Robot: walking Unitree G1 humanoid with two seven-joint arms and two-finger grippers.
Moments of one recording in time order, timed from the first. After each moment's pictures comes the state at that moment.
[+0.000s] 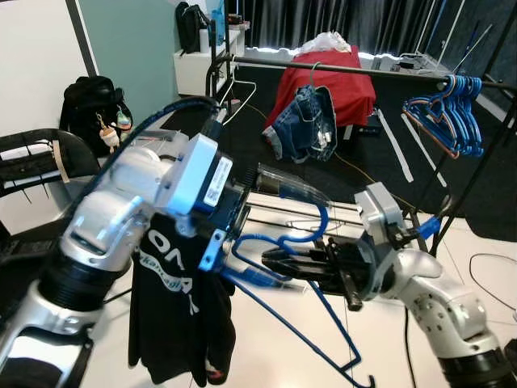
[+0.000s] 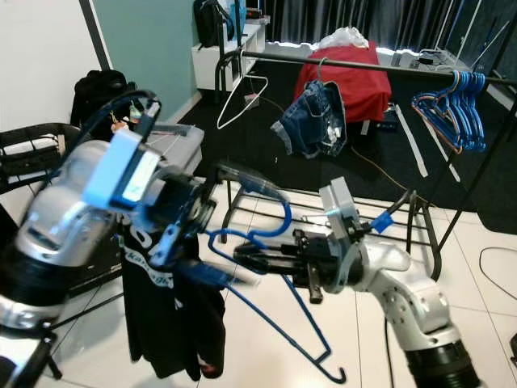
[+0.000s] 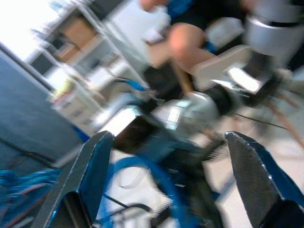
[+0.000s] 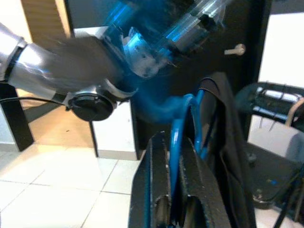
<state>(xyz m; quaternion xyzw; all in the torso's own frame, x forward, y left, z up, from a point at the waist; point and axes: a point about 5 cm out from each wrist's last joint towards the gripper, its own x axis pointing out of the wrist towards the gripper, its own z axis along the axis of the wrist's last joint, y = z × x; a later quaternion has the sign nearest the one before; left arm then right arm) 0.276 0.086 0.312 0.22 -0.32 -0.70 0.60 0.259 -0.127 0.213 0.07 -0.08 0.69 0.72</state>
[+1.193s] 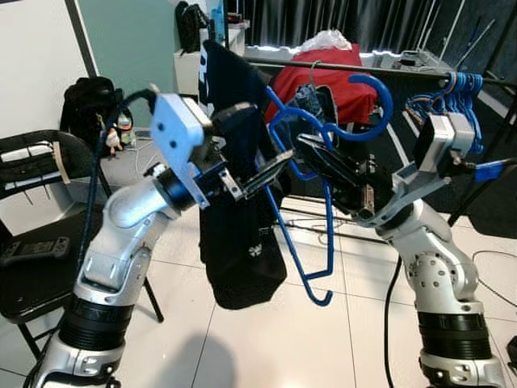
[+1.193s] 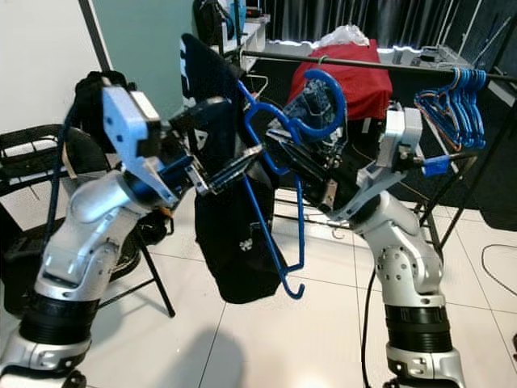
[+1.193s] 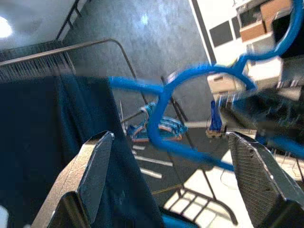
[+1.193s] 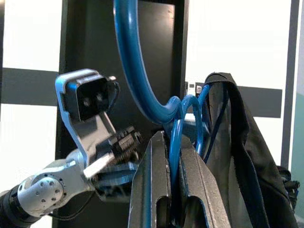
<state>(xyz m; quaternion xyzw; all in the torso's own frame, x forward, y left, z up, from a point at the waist) 0.290 0.101 0.290 0.08 -0.32 -0.42 0.85 0.289 -0.146 0.275 0.12 -0.27 0.56 0.77</state>
